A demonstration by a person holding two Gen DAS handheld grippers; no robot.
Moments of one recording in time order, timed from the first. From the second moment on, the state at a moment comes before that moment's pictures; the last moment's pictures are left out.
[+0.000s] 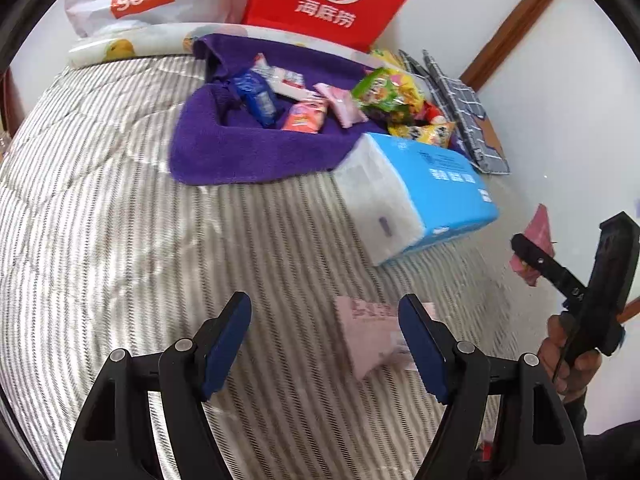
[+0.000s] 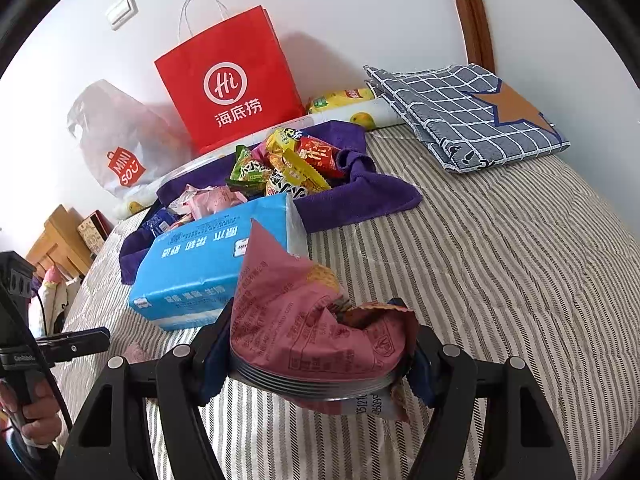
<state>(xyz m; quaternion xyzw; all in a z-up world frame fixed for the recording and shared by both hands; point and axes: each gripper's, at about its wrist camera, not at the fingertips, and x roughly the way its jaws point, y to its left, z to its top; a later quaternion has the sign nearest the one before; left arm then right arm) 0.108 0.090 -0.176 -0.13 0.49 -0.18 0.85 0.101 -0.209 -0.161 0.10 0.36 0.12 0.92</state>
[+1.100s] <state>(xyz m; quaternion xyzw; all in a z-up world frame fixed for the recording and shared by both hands) 0.086 0.010 -0.193 0.00 0.44 -0.10 0.89 0.091 -0.235 -0.164 0.11 0.37 0.12 0.92</state>
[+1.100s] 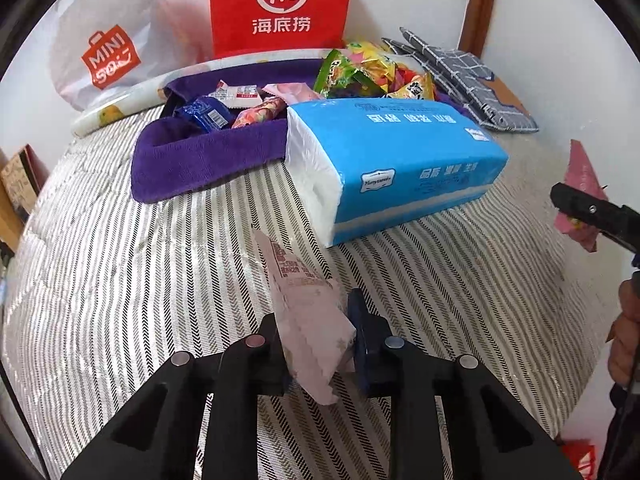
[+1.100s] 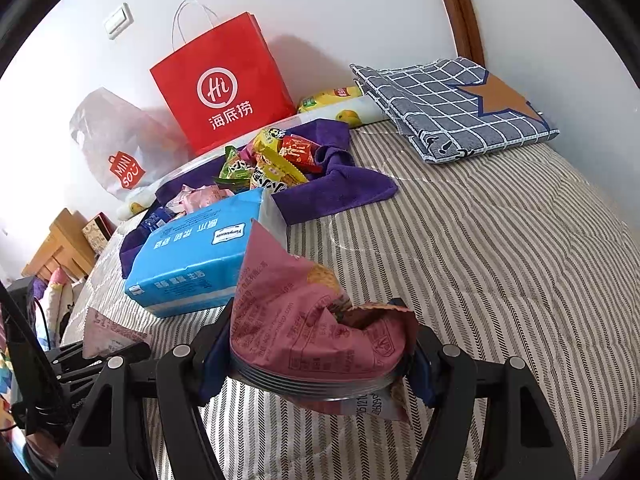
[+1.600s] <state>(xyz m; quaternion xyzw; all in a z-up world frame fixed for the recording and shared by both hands) 0.087 0.035 -0.187 -0.04 0.43 -0.12 0.89 0.101 -0.215 -0.151 0.11 0.37 0.13 0.91</state>
